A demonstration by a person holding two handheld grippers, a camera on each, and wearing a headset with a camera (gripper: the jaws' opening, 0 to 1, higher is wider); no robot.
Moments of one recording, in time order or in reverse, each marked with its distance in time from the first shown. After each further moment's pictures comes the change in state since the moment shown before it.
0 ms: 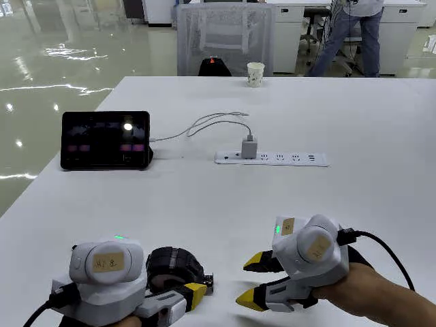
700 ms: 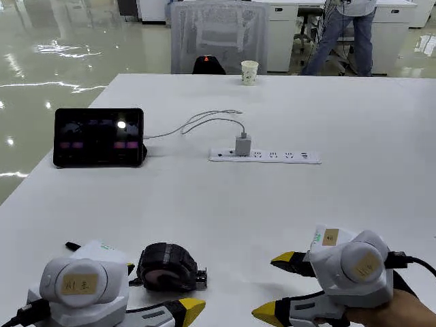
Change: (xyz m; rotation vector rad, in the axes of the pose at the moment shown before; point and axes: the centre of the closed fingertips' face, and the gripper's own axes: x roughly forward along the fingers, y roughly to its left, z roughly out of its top) left arm -0.016 -0.016 -0.003 0.120 -0.052 -0.117; right arm -0.041 0.008 -0.019 0.124 -0.063 -0.122
